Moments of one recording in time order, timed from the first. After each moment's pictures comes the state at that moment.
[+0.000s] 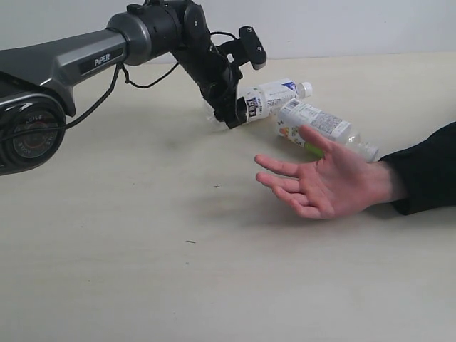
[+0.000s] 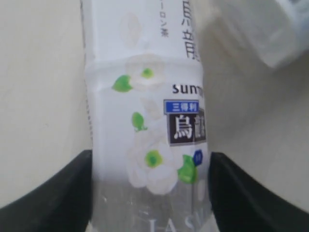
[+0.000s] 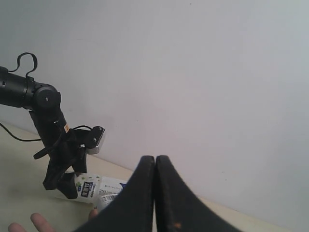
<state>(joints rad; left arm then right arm) -0.41 2.60 -2.31 -0.24 0.89 0.94 0.38 0.00 -0.23 -0.26 0.22 0.00</state>
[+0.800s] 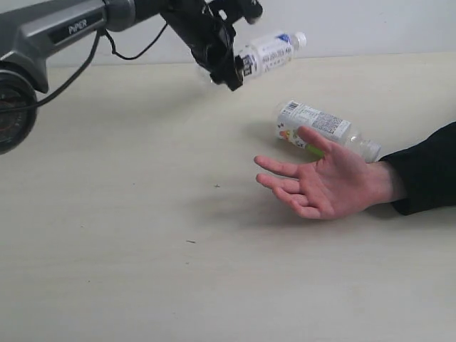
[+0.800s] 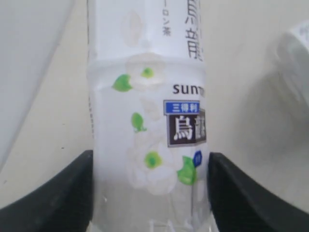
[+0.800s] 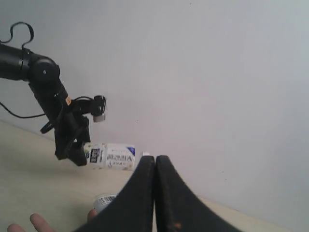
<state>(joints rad) -0.41 2.48 -2.31 -0.11 0.87 0.71 0.38 0.00 -0.23 -0.26 0.22 0.00</state>
